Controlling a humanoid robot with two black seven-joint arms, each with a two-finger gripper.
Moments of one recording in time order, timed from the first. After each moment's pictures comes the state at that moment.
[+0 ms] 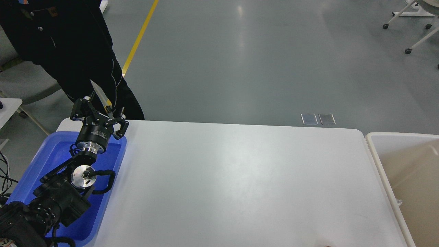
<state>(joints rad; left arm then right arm) -0.71 0.21 -0.76 -0.21 -0.11 -0.63 -0.56 0.58 -0.44 0.02 -0.03 -0.18 -0.12 0.14</state>
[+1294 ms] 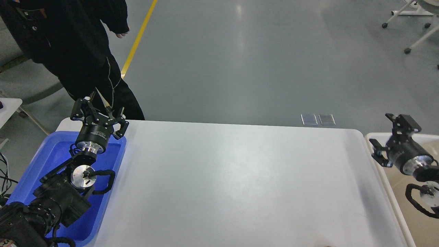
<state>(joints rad) -0.71 0.21 -0.75 -0.21 -0.11 -0.63 -0.56 0.49 -0.61 0.77 0.81 -0.24 0.10 0.35</state>
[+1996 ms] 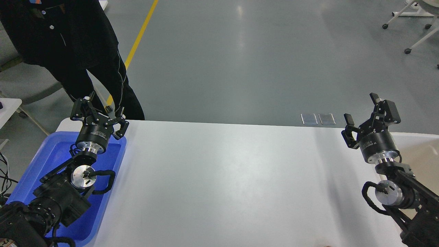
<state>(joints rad) -0.71 0.21 -0.75 -0.21 -0.11 -0.63 -0.56 0.44 -0.43 0.88 0.92 -0.30 0.00 0.60</state>
